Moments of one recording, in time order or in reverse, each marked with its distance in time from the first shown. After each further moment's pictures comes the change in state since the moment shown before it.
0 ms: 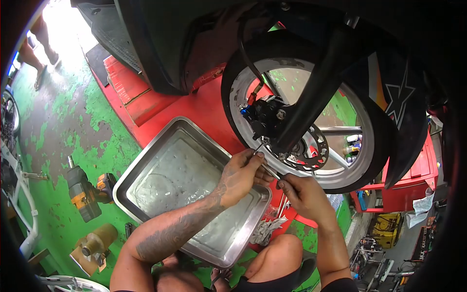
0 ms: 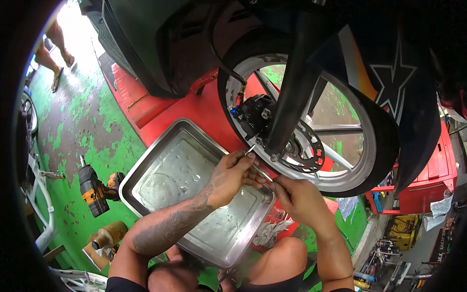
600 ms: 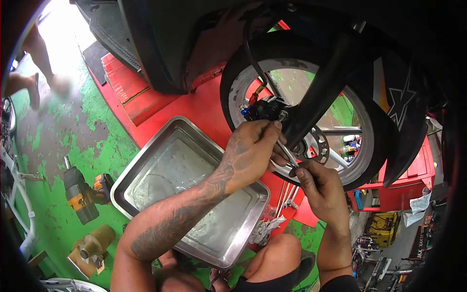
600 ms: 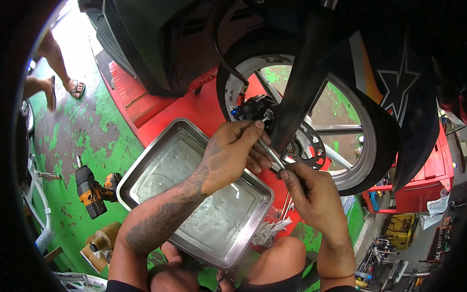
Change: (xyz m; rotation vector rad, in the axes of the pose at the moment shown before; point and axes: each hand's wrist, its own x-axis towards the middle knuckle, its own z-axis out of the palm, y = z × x) left_hand -0.007 0.089 0.022 0.262 -0.034 0.142; right_hand -0.002 -0.042 -0.024 0.142 0.252 -0.011
